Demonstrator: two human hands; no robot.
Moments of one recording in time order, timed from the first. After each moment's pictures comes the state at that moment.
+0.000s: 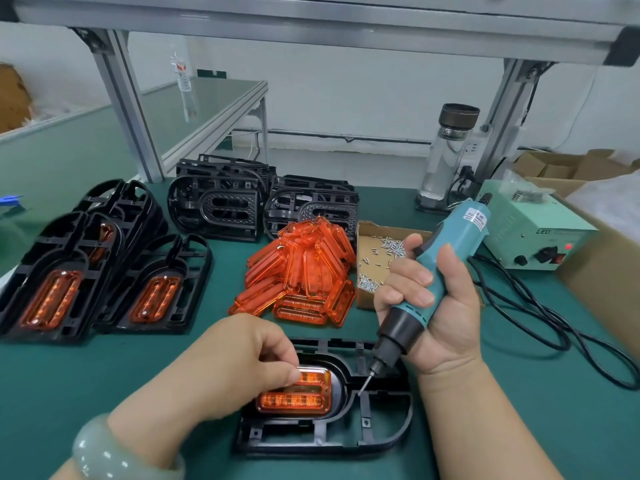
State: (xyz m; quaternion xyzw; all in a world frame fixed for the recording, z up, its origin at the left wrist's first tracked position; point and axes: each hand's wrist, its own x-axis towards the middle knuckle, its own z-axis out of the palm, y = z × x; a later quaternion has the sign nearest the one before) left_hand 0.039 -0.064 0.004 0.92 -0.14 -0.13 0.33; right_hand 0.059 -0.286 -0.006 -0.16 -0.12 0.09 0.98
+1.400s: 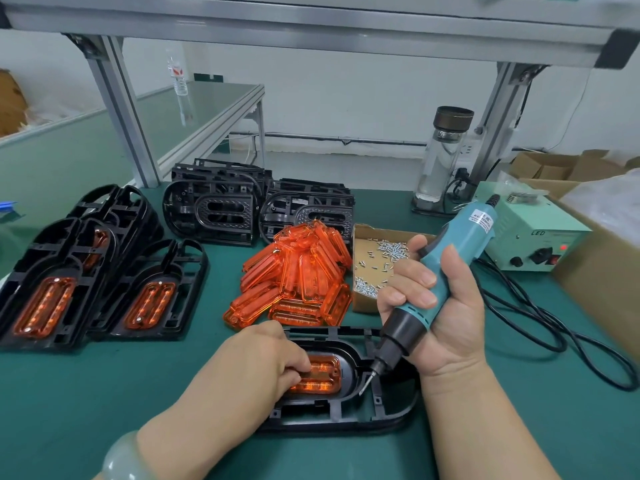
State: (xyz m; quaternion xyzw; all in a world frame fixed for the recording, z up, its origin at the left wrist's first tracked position) left_hand 0.038 -0.077 -0.022 0.95 -0.24 -0.01 0.20; right_hand 0.059 -0.292 -0.004 -0.17 -0.12 0.07 0.98
